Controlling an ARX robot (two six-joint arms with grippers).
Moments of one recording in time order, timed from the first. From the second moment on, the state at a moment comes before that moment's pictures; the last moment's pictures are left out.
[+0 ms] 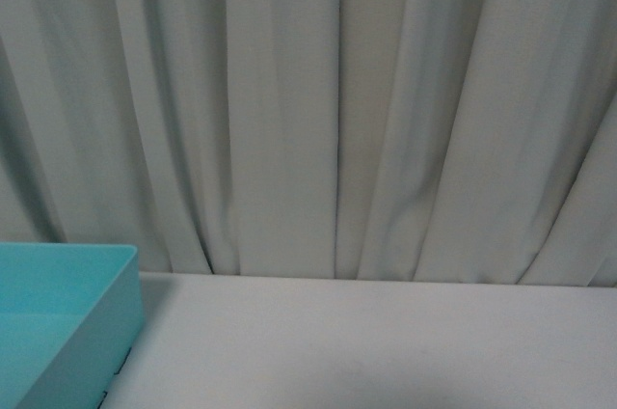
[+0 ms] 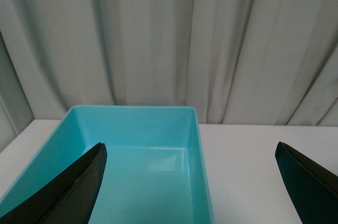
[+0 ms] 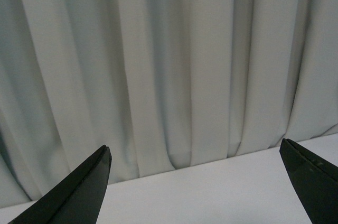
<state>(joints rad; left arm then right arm) 0.00 0.00 0.01 0.00 0.00 0.00 -0.20 0.16 0.01 0.32 0.03 0.07</state>
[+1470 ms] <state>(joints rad) 0.00 0.00 0.01 0.00 0.00 0.00 -0.15 1.86 1.10 -0.49 -0.70 -1.54</state>
